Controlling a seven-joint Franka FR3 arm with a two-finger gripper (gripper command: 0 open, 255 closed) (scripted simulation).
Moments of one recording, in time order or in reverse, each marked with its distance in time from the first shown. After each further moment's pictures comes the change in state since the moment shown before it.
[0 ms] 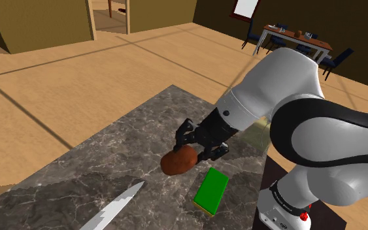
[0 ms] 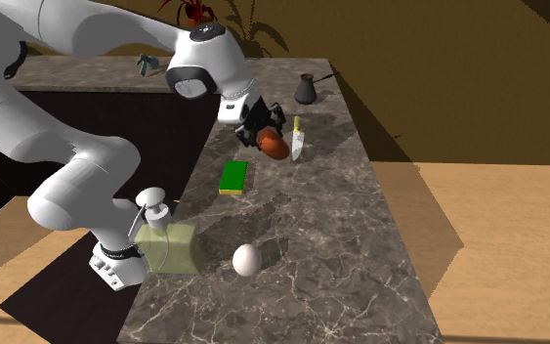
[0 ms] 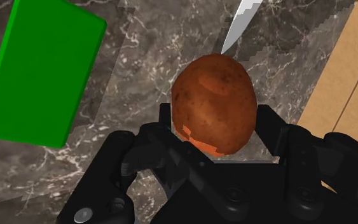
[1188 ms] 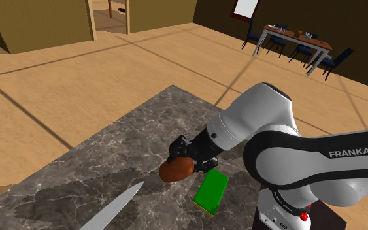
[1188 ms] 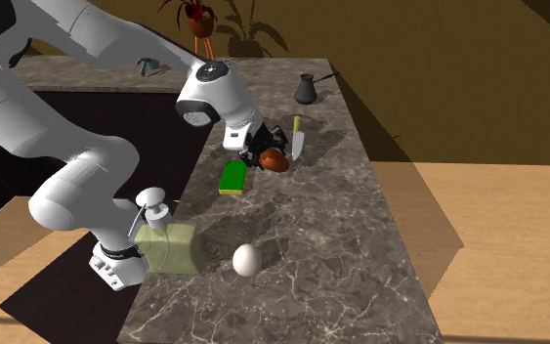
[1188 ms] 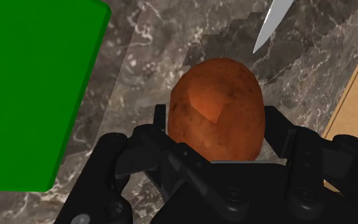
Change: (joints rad) arm 0.038 0.182 0.088 -0.088 0.144 0.301 -0.104
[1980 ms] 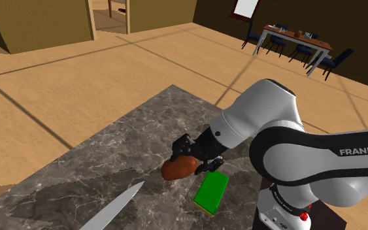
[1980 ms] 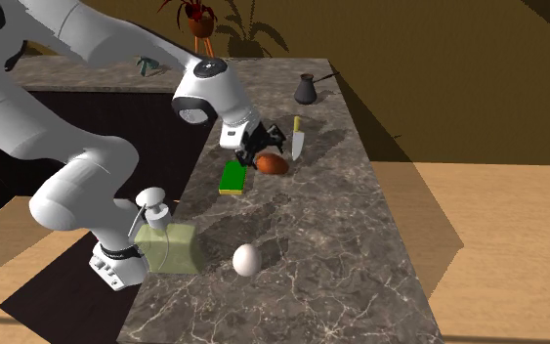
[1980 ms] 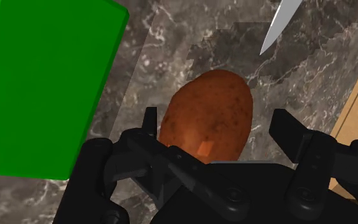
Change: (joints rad) arm 0.012 -0.054 -0.035 -0.012 -0.033 -0.081 0.020
